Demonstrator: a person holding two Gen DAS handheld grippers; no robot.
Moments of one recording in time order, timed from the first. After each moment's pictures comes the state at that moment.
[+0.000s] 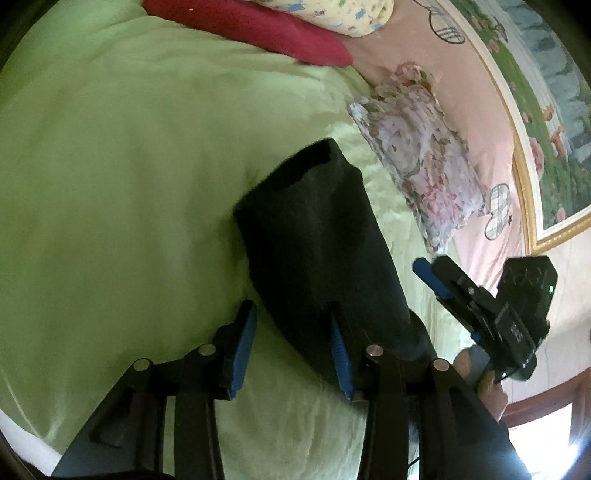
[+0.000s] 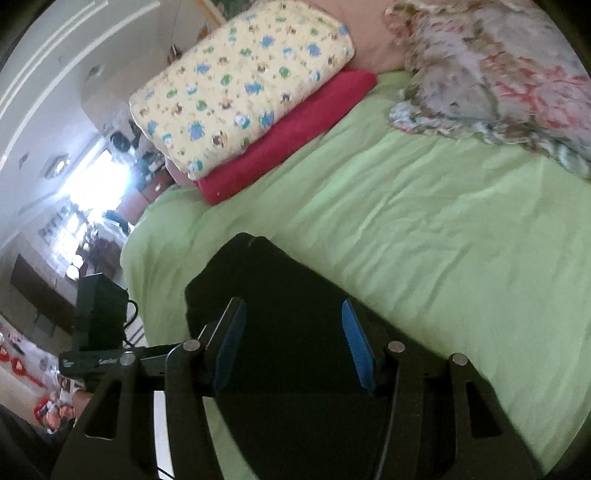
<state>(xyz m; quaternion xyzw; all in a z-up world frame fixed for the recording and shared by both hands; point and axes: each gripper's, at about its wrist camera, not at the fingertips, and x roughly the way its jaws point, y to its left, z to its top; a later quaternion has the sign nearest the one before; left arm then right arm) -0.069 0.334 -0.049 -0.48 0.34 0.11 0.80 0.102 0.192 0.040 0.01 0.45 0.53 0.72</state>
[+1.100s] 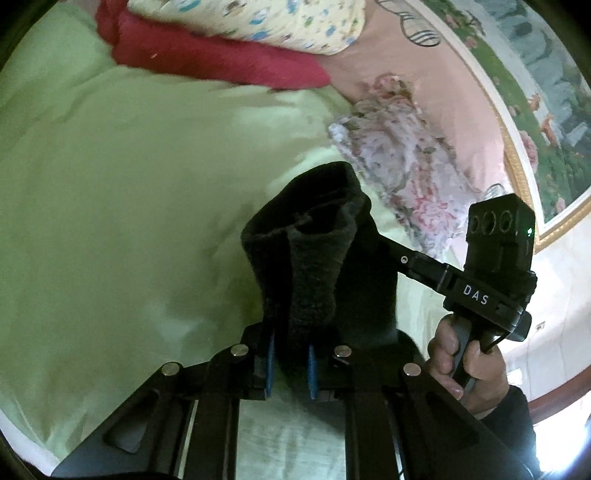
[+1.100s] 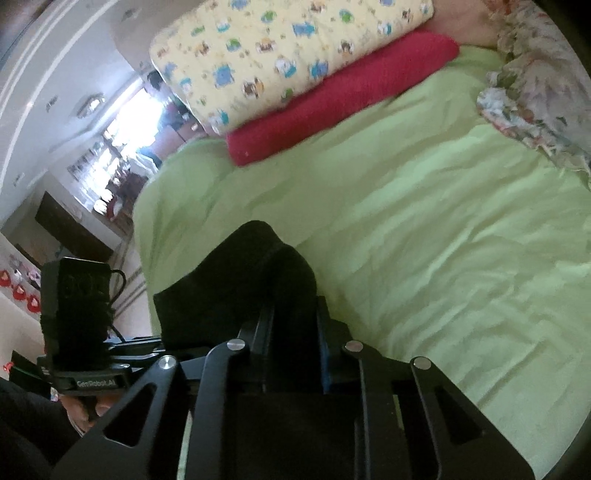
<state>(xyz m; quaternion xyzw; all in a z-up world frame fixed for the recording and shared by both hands) -0.047 0.321 -0.013 -0.44 0.31 0.12 0.84 0.127 0.270 0.033 -0.06 0.48 0.61 0.63</state>
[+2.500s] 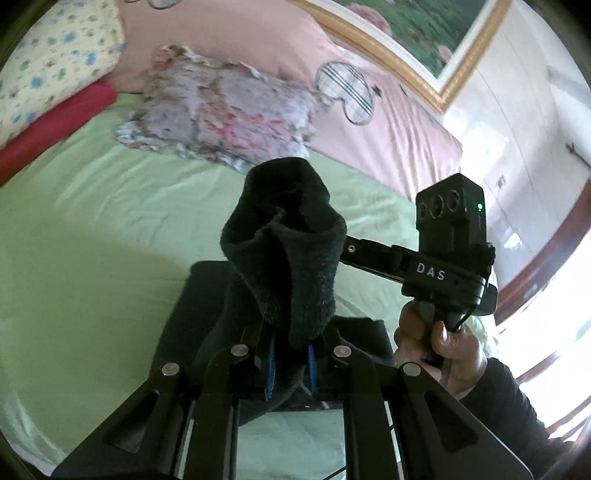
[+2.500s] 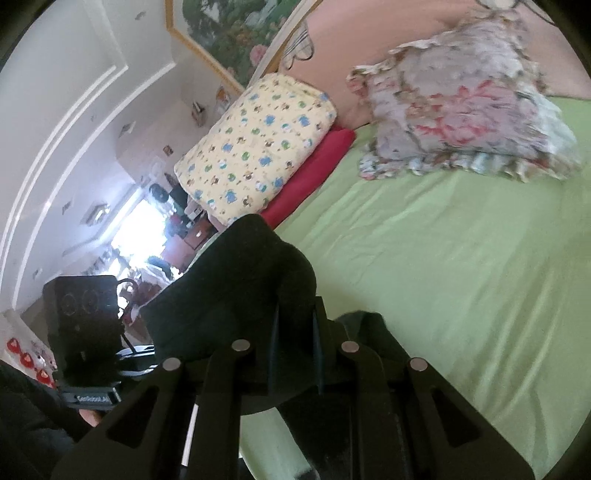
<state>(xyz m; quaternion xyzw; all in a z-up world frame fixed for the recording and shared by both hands) 0.018 0.074 0.101 -0.23 0.35 -0.05 0.91 0.124 -0.001 0.089 0.14 0.41 0.56 0.71</state>
